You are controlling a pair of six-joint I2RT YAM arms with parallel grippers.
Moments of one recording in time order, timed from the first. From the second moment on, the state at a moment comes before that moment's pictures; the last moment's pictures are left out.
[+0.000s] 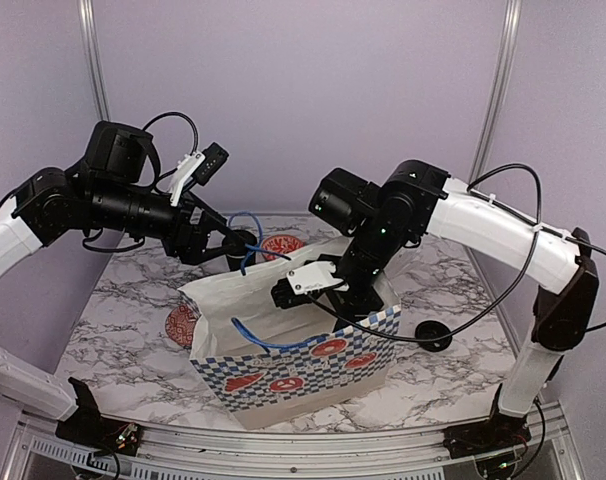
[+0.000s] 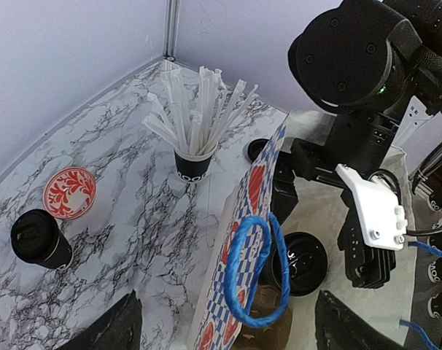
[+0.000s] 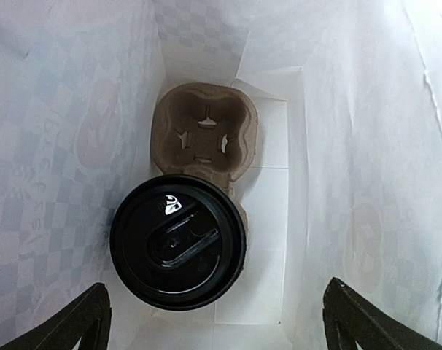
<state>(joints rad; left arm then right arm) -0.83 1.24 1.48 -0.78 0.30 -0.05 1.03 1.77 1.87 -1.35 -0.33 -0.86</state>
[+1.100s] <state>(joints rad) -0.65 1.41 1.65 -0.83 -0.07 -0.06 0.94 1.70 1.78 -1.18 -0.61 -0.88</state>
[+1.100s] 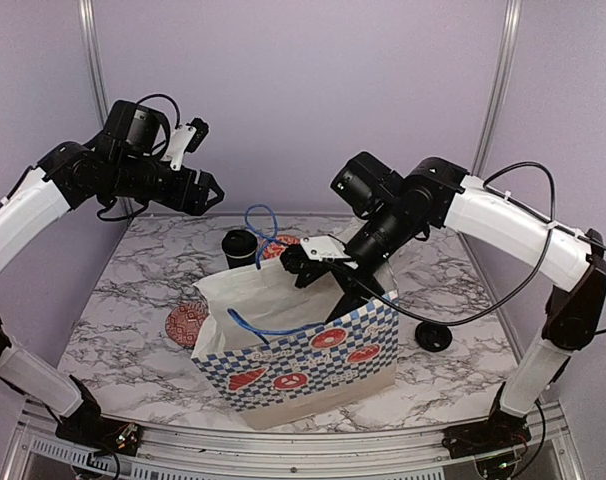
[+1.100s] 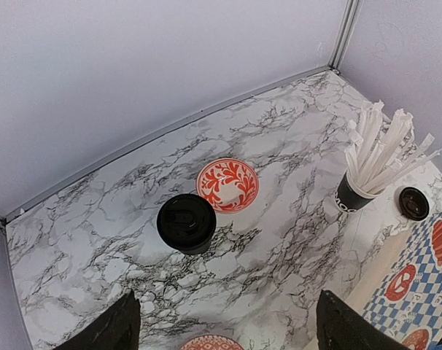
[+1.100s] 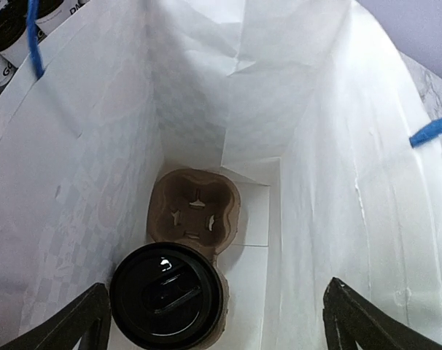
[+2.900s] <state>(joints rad) -0.87 1.65 1.66 -0.70 0.49 0.18 0.93 1.75 1.85 -1.21 -0.75 -0.81</state>
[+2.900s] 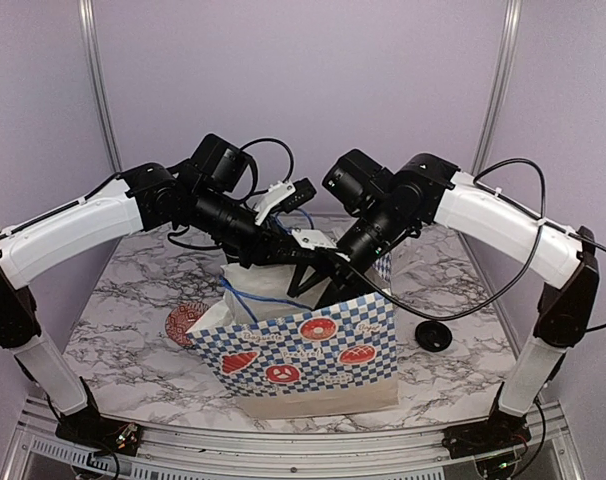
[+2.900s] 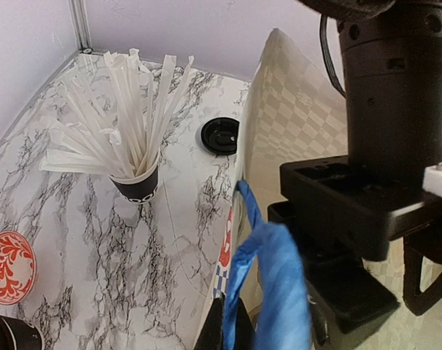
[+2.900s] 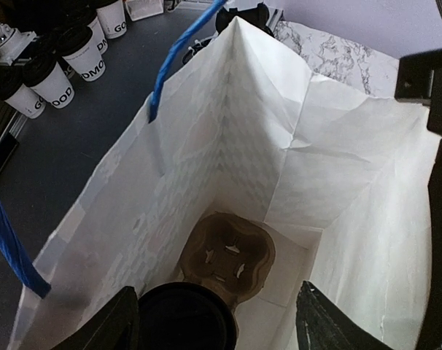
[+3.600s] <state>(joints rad) -0.86 1.68 1.75 -0.85 0.38 0.29 0.83 1.54 1.85 -1.21 -0.67 -0.84</state>
